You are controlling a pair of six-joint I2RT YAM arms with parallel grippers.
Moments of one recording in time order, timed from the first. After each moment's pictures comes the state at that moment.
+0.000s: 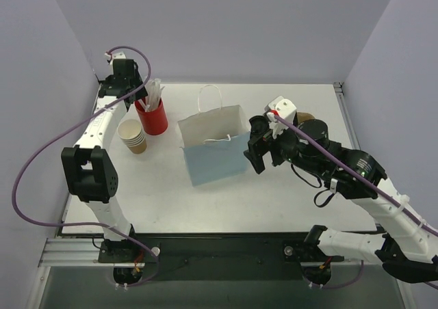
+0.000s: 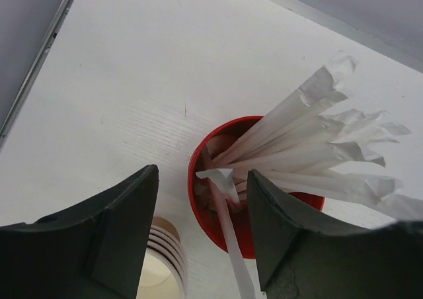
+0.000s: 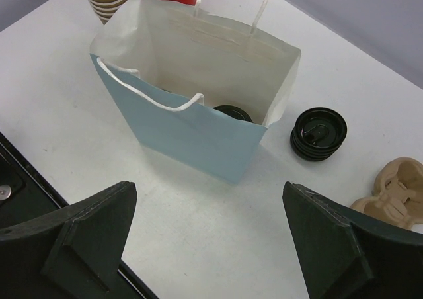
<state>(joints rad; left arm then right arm) -0.07 1.81 1.69 -0.51 -0.34 -0.38 0.91 1.02 1.45 -0.83 0.22 0.02</state>
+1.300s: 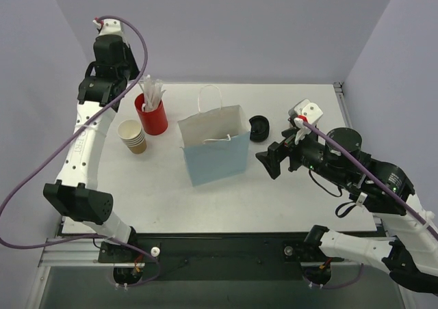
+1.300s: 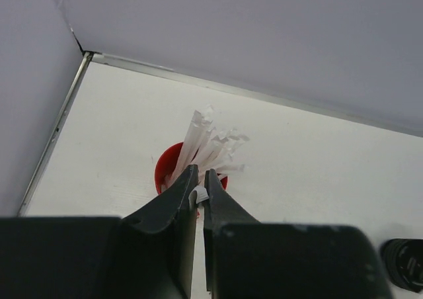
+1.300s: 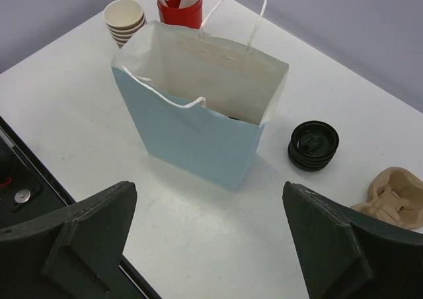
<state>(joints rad) -0.16 1.63 1.89 -0.60 -0.30 -0.25 0.91 0.92 1.47 -0.85 0.20 0.02</state>
